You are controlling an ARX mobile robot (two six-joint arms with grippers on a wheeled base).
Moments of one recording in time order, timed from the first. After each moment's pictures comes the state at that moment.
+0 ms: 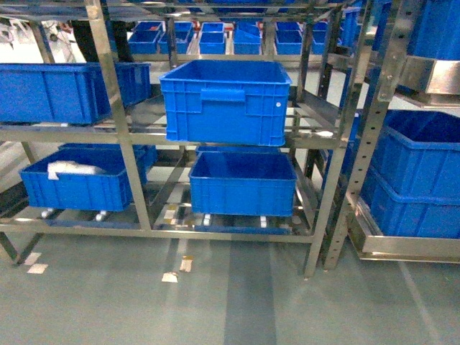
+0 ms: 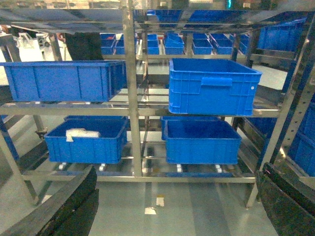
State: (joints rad) left arm 0.00 0.01 0.01 0.00 0.00 0.00; right arm 0.00 1.06 0.25 0.66 -0.01 0.14
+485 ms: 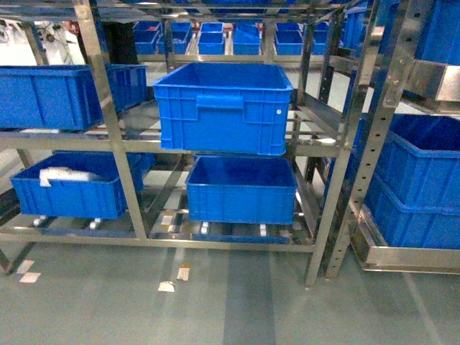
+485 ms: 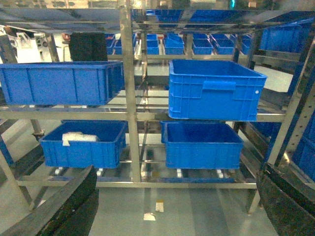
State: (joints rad) left arm 0.00 0.01 0.01 0.00 0.00 0.00; right arm 0.00 1.06 0.25 0.66 -0.01 0.14
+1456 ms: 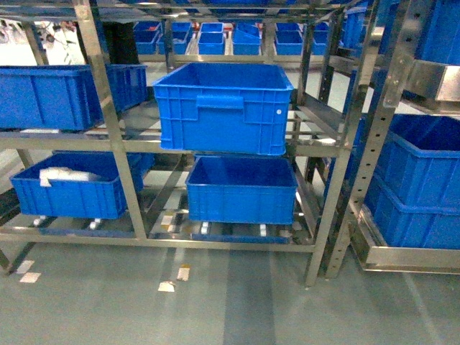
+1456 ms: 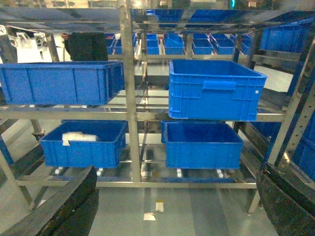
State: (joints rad) left arm 0.00 0.01 0.01 0.00 0.00 0.00; right arm 0.00 1.06 0.25 0.66 -0.01 0.14
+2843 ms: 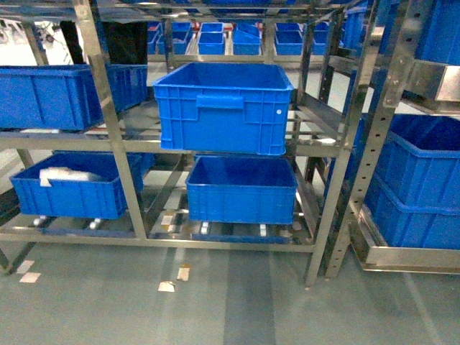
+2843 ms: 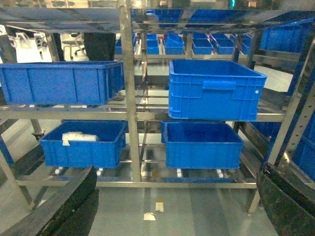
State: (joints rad) left arm 0.00 0.01 0.01 0.00 0.00 0.00; right arm 0.00 1.06 0.25 0.66 -0.01 0.14
